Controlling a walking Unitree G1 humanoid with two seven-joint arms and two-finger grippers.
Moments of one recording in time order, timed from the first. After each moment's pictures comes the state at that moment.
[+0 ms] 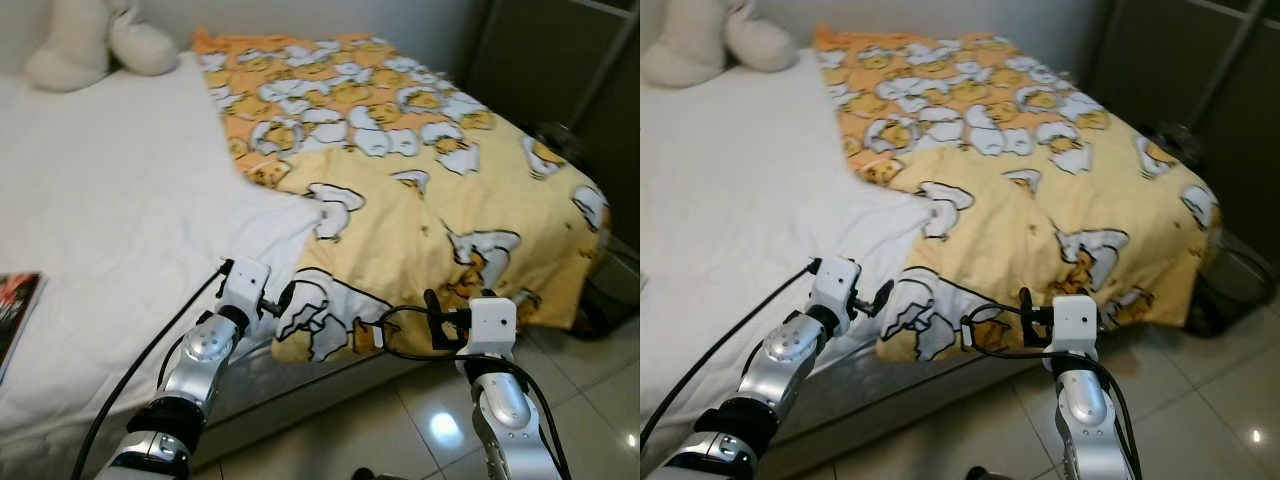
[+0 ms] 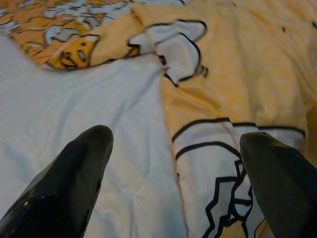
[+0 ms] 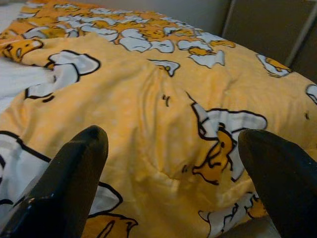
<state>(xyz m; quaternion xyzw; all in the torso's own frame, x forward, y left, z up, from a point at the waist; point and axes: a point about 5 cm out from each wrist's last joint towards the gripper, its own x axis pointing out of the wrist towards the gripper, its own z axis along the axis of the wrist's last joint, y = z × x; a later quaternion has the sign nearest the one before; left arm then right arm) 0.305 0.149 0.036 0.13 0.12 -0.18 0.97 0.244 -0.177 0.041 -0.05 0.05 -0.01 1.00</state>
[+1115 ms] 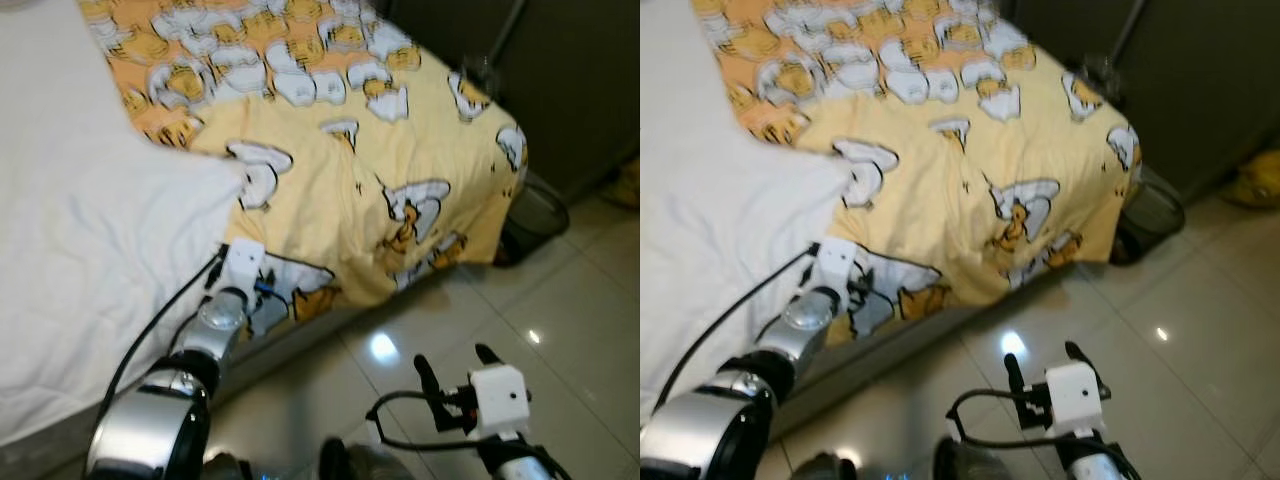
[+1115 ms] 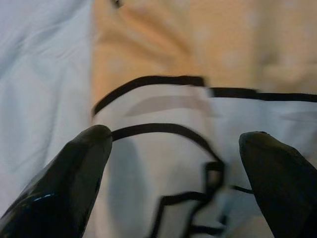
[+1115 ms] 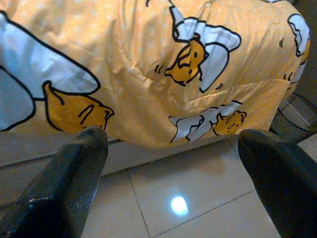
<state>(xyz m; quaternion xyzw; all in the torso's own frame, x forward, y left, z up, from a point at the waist) 0.341 0.159 0.045 0.15 0.19 -0.02 0.97 0.152 -0.167 0.050 -0.08 0.10 0.08 0.99</state>
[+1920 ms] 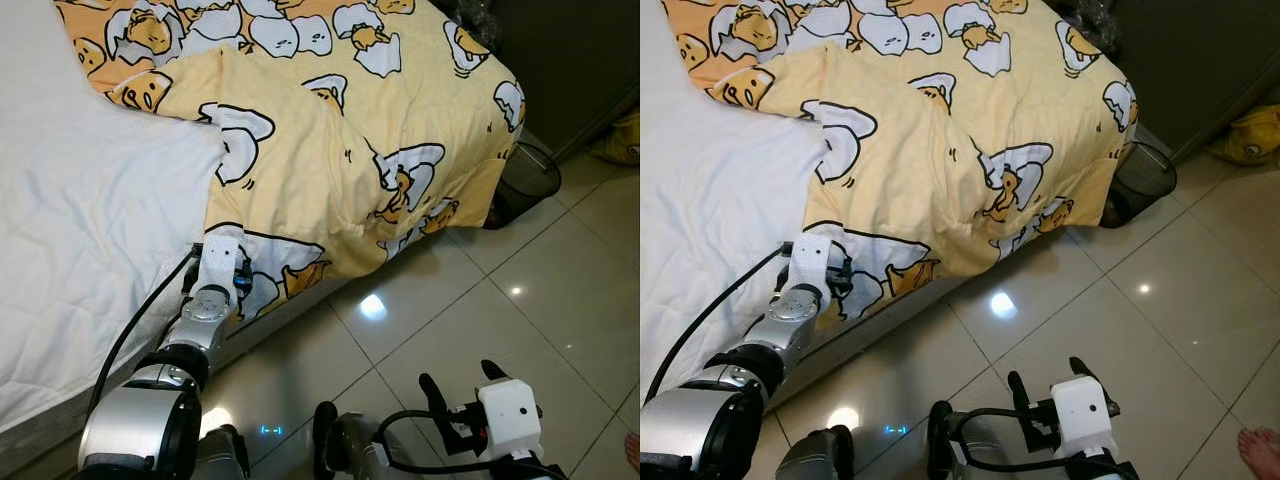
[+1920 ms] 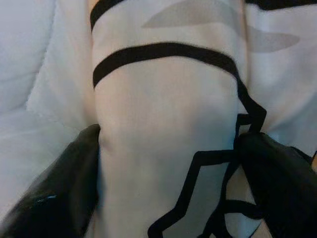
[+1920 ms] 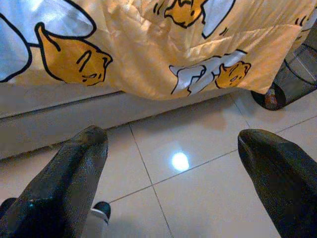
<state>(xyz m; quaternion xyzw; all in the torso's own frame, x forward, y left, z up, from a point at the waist) 0.338 0.176 0.040 0.10 0.23 0.04 0.97 0.136 -0.173 0.049 -0.08 0.15 0.08 0.98</state>
